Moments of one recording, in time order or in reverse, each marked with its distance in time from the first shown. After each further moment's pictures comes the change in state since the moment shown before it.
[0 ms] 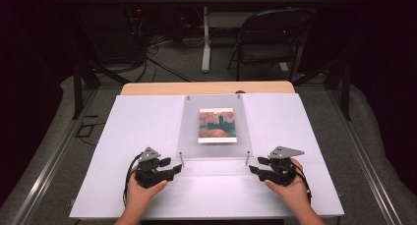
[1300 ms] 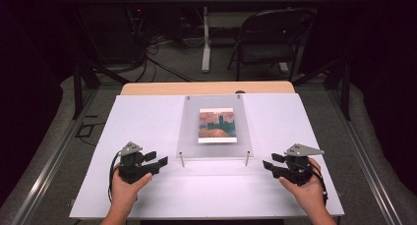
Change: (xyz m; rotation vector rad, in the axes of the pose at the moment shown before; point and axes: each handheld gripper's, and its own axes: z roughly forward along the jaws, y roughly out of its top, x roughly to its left) left arm 0.027 0.018 -0.029 -0.053 0.030 -0.075; right arm -0.015 0.008 -0.036 -0.037 -0.088 0.039
